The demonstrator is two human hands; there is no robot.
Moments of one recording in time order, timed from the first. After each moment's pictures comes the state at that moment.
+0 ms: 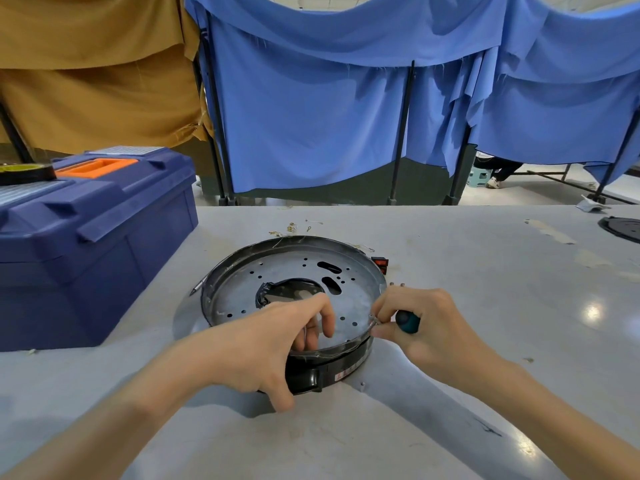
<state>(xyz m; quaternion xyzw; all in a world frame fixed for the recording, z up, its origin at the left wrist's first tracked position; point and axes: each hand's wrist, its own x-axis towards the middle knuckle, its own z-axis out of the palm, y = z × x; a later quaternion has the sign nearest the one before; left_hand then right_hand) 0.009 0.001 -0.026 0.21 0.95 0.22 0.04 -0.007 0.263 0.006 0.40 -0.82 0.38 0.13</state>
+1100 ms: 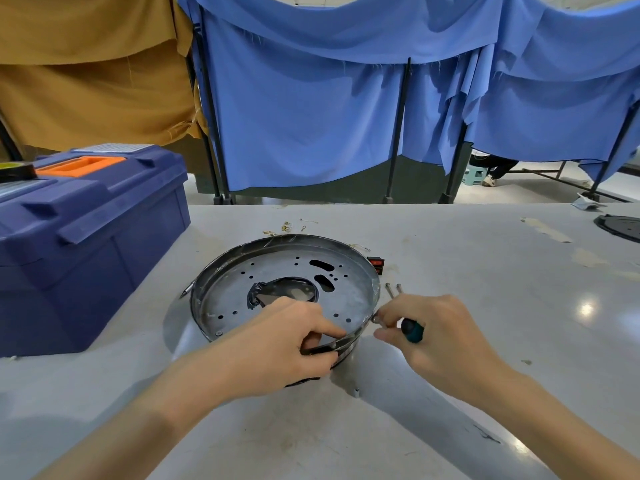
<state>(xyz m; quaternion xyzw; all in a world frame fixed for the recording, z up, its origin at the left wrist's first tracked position) 0.046 0.046 0.021 0.22 0.95 0.20 -0.04 -0.003 0.273 0.004 0.35 -0.87 0.30 0.20</state>
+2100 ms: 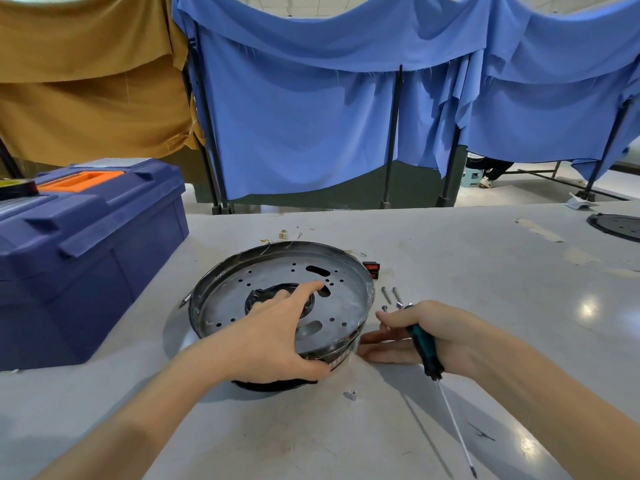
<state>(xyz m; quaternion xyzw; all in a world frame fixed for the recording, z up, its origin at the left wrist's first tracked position) 0.031 0.037 0.020 0.09 0.97 0.21 0.06 -0.025 0.267 0.022 -0.07 -0.61 0.71 -0.35</state>
